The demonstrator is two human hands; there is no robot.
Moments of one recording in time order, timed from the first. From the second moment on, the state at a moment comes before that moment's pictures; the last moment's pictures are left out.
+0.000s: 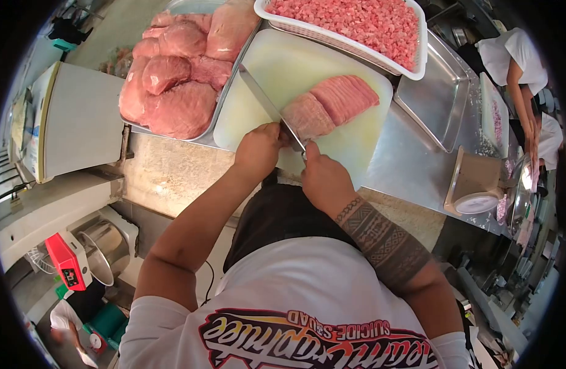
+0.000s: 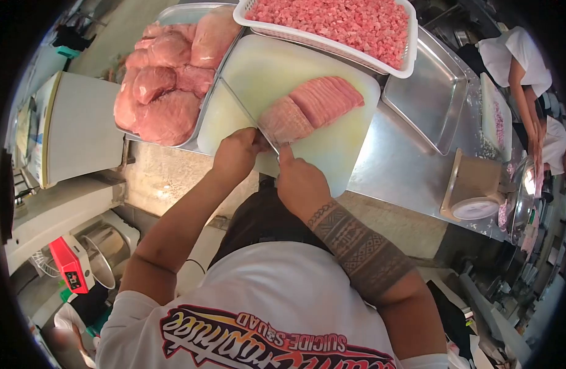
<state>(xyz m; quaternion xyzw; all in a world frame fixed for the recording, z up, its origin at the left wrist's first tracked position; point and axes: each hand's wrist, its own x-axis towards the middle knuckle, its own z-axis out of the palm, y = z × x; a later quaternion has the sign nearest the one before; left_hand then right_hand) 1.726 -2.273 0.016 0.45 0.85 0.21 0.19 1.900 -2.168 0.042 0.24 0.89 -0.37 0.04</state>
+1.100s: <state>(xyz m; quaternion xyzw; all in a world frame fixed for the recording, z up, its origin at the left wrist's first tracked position) 1.709 -2.196 -0.012 0.69 0.70 0.19 0.02 2.009 -2.211 -0.014 0.62 0.60 -0.46 -0.19</state>
